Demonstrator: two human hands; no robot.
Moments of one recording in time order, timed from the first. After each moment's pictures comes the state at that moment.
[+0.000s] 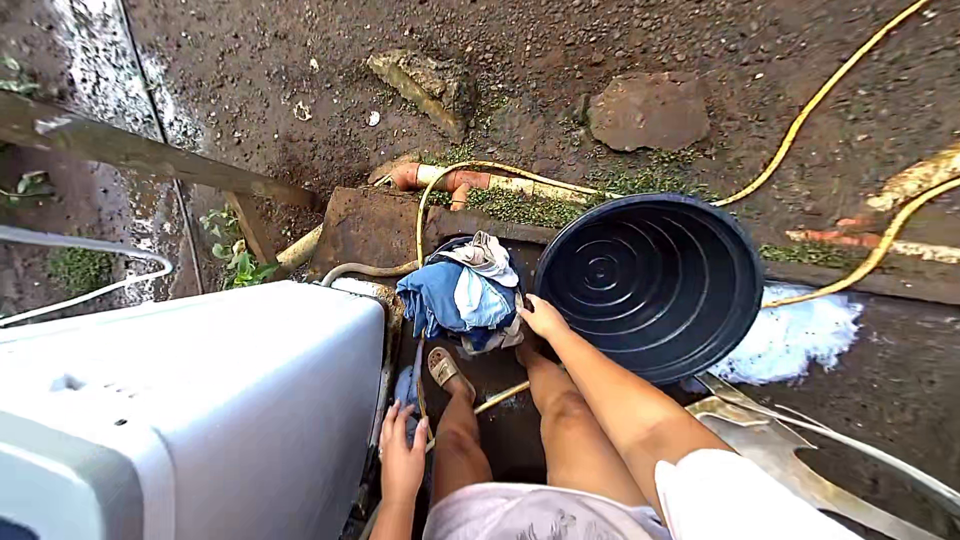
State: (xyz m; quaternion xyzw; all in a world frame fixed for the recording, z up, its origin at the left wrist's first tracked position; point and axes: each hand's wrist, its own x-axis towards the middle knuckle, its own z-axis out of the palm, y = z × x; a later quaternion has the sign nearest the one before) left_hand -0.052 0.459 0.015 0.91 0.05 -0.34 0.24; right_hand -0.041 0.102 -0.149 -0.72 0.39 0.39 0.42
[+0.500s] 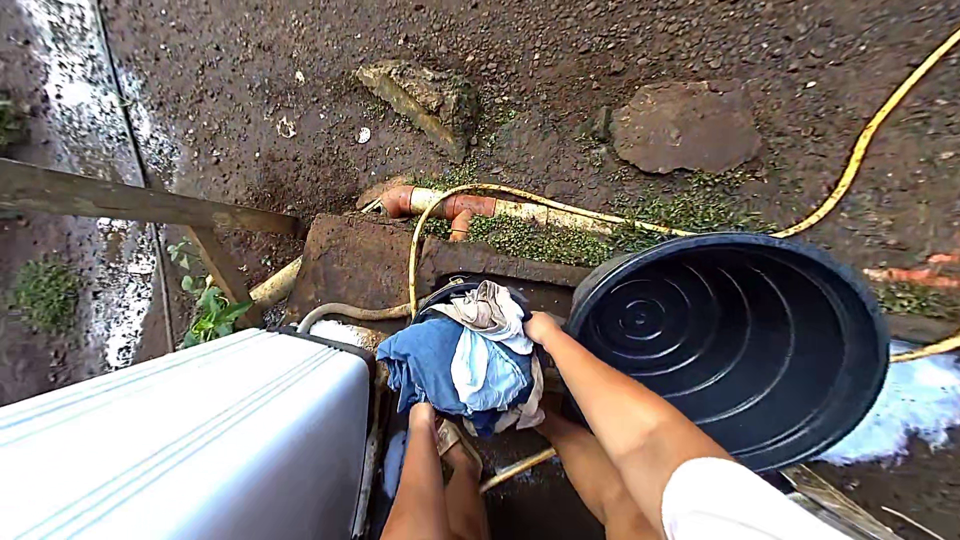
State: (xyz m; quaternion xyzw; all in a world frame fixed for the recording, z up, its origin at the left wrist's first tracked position) left_hand 0.036 0.370 -0.277 0.69 0.51 -0.41 0.31; right_hand 0.058 0.056 -0.301 -0.65 0.42 0.50 0.38
